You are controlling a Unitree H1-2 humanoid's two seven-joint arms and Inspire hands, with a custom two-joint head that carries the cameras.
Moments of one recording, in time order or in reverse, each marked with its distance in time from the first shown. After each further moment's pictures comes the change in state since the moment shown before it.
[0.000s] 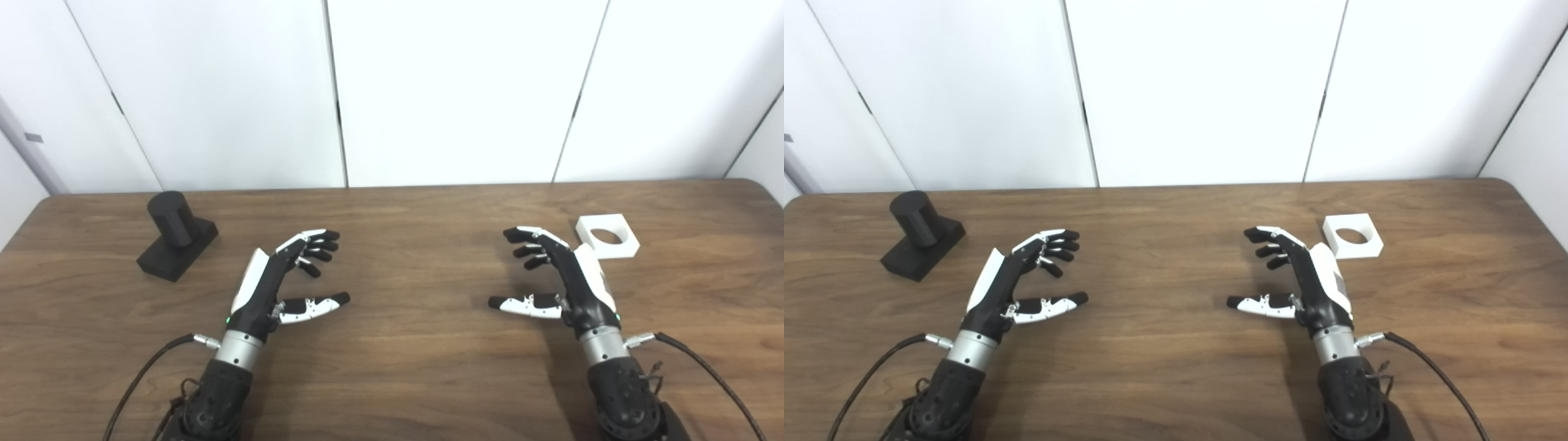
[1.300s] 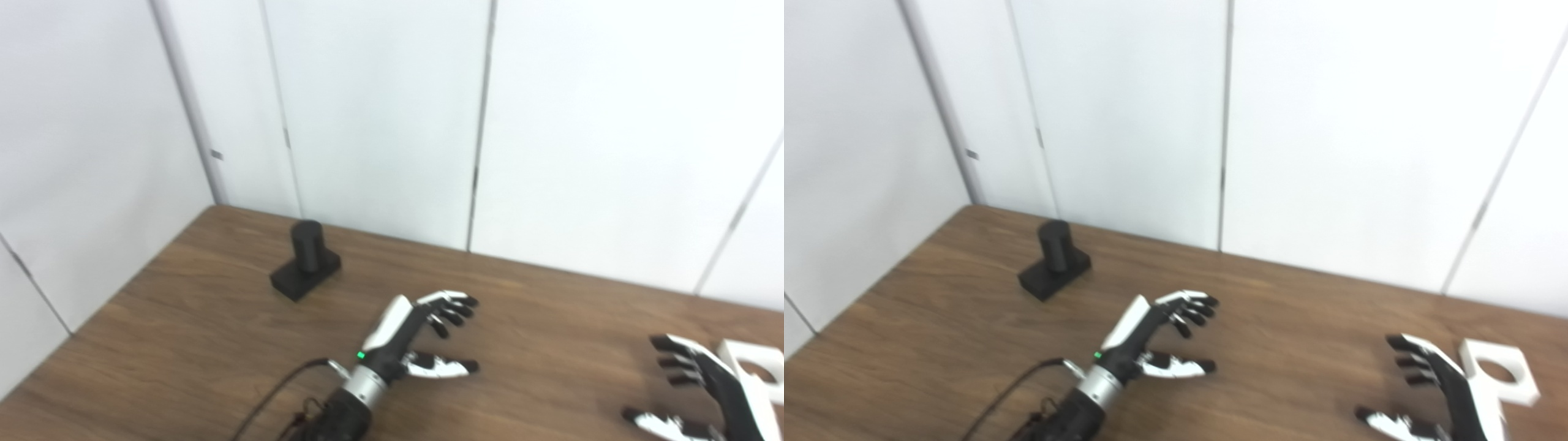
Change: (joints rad) left arm -0.026 -0.065 -0.057 0.022 0.089 0.056 0.055; right arm 0.006 -0.055 -0.029 0.014 0.069 -0.047 0.027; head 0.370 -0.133
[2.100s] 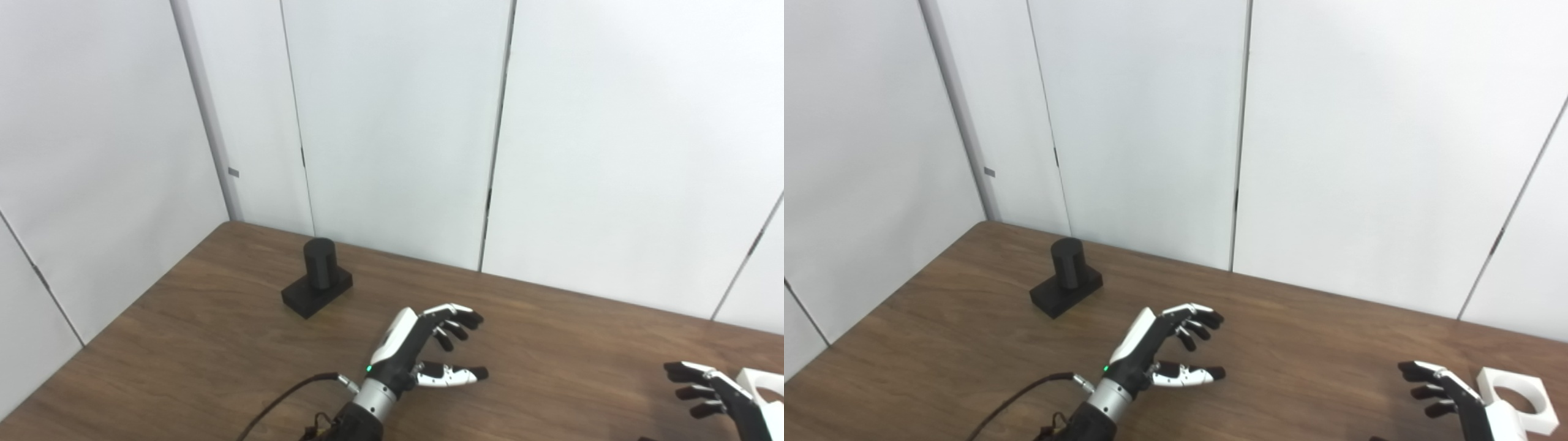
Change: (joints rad) left arm 0.004 -0.007 0.050 -0.021 0.007 0.041 0.049; right arm 0.015 -0.001 0.000 -0.079 -0.112 0.032 0.003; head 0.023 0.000
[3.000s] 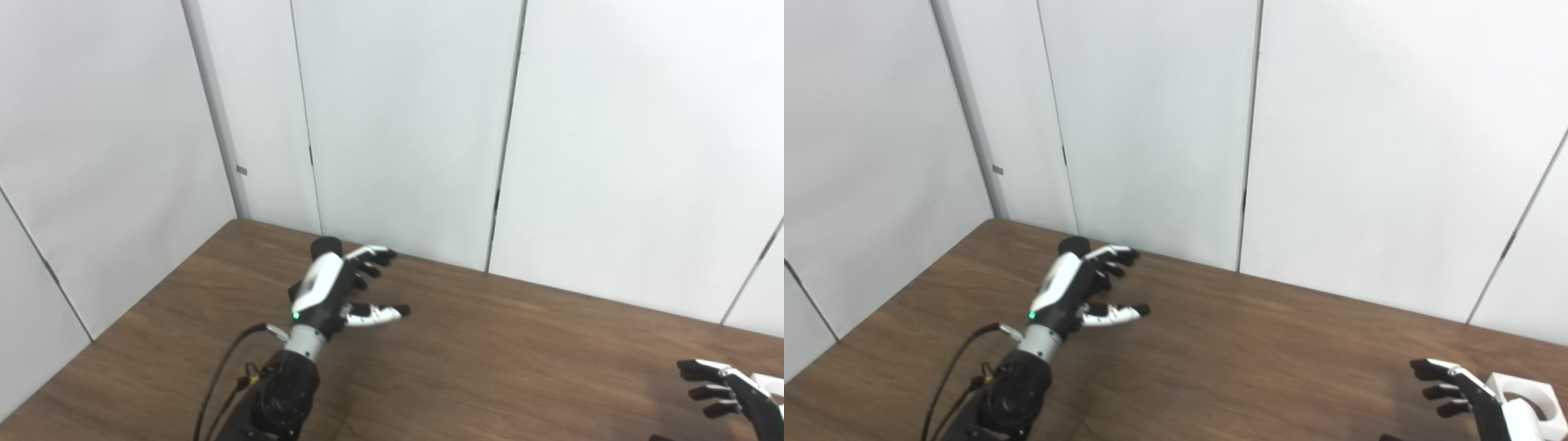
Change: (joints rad) left arm -0.010 0.182 0.133 -0.239 0.118 0.311 0.013; right arm 0.002 -0.001 -0.013 -0.078 0.011 0.063 0.042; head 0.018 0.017
